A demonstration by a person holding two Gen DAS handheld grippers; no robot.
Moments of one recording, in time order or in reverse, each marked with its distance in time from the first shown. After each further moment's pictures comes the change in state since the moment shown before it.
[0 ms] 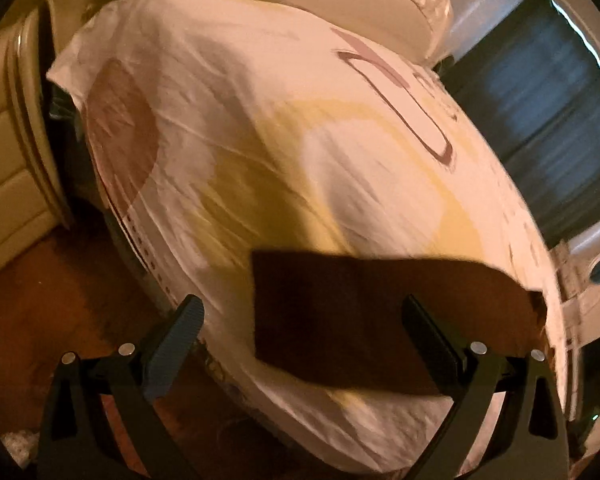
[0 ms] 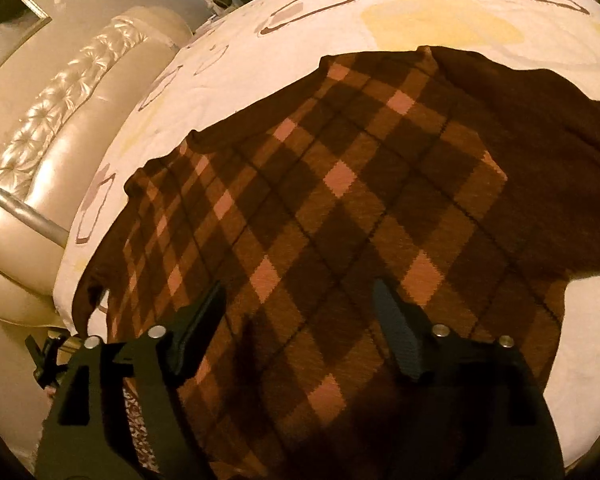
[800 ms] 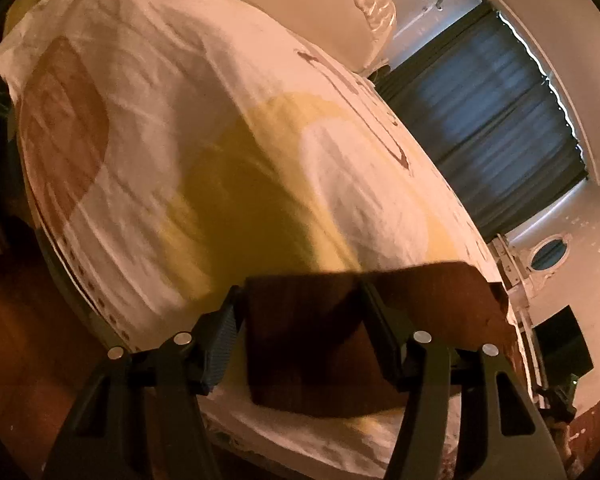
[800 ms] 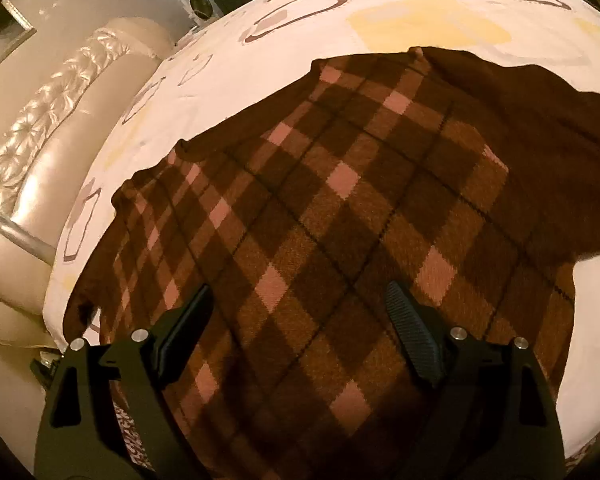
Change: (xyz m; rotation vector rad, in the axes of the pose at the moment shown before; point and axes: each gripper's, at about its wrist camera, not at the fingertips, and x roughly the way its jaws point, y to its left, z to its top) left arm 0.029 0.032 -0.001 0.067 -0.036 -0.278; right arm 0.005 0.009 -0.003 0.059 -0.040 -0.050
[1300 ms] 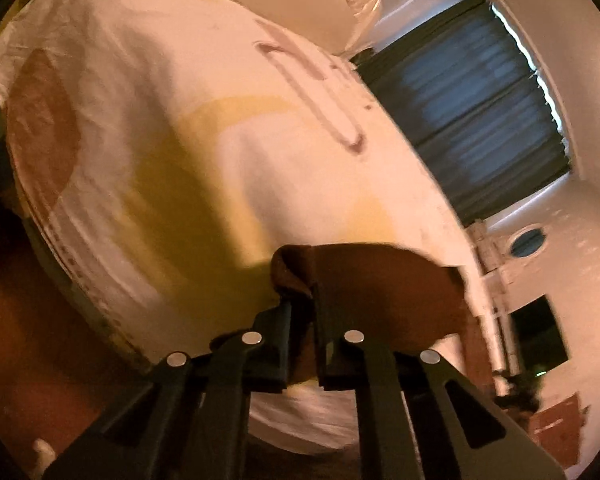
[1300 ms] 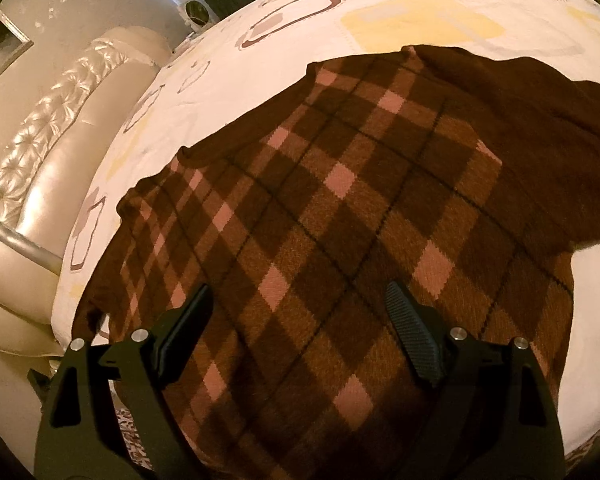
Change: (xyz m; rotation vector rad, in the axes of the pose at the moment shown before) left arm -0.036 -0.050 0.019 -0.025 0.081 -0.095; right arm -0.005 -0.002 -0.001 0.032 -0.006 0.020
